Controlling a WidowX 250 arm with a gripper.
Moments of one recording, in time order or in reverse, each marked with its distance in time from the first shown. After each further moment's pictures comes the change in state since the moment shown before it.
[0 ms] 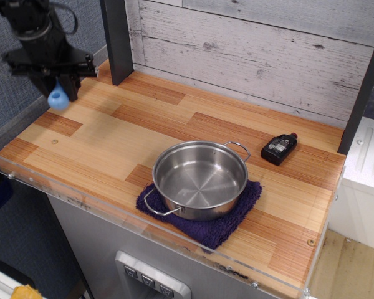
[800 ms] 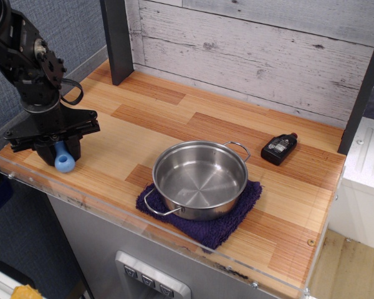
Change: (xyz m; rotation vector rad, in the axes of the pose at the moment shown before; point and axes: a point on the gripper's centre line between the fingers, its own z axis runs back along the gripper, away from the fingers) arm -0.073 -0.002 -0.042 0.100 0.098 0.461
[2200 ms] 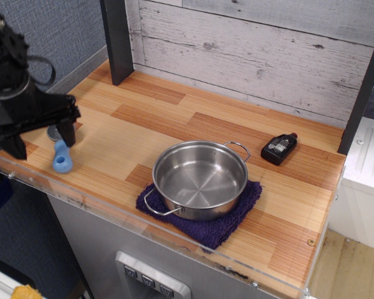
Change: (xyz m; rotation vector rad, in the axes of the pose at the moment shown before) arm 0.003 0.019 0.030 -0.059 -0.052 0.001
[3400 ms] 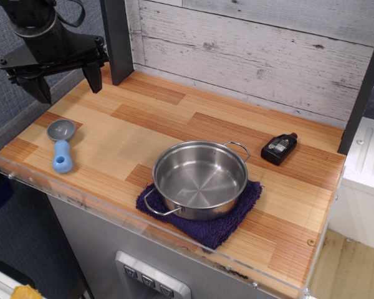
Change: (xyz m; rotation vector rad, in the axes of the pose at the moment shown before) arm 0.027 -0.053 0.056 -0.063 -0.130 -0.069
